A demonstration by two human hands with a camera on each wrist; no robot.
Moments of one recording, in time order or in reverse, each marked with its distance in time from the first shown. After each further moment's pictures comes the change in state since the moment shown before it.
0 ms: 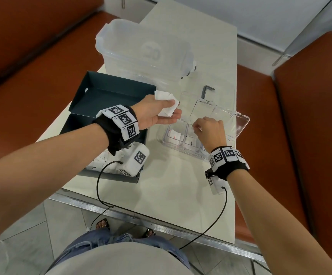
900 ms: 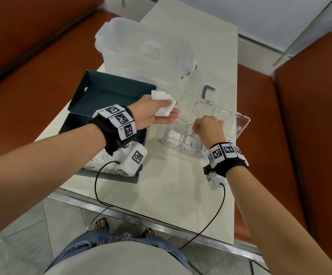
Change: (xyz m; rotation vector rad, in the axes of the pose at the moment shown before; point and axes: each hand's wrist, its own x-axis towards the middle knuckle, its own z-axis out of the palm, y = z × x) left_hand 0.005 -0.004 -0.010 -0.038 -0.007 0.007; right_hand 0.010 -0.002 -0.002 0.046 -0.084 0.059
